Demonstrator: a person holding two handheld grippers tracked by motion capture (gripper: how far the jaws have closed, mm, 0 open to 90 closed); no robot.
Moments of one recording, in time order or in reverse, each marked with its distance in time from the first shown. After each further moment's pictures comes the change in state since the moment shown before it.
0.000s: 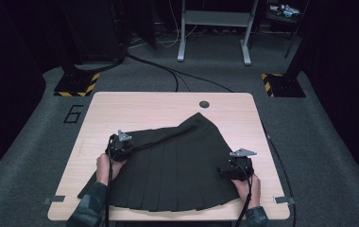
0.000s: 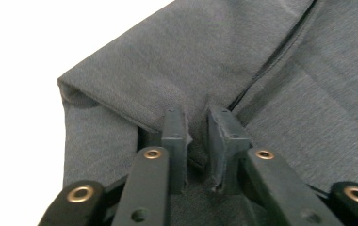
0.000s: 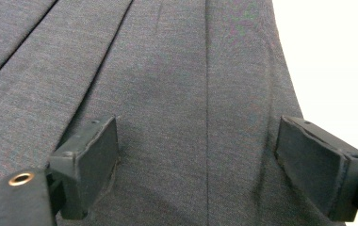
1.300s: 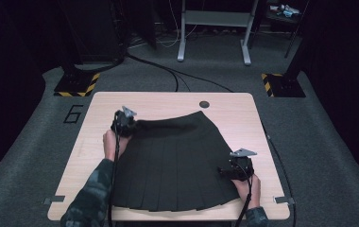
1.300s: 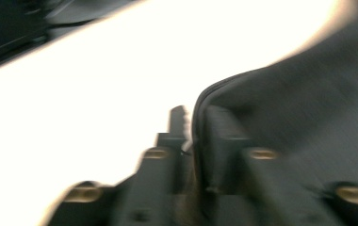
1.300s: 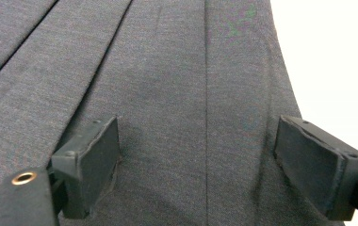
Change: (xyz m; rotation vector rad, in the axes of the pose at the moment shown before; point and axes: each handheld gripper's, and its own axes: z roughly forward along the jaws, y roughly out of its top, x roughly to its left) left arm 0.032 0.091 0.012 -0.082 0.144 -0.070; right arm 0.000 0.000 0.000 -0.003 -0.005 0.009
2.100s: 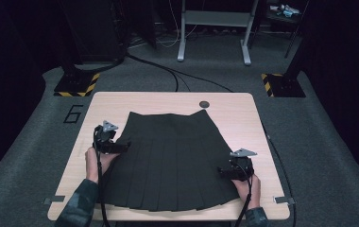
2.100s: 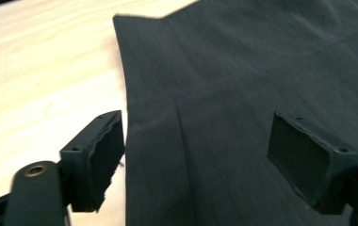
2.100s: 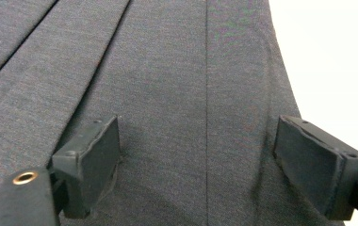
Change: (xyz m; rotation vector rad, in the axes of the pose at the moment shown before) left arm 0.010 -0.075 -0.068 0.000 -0.128 -0.052; right arm 0.000 0.000 0.000 -0.003 0.000 0.003
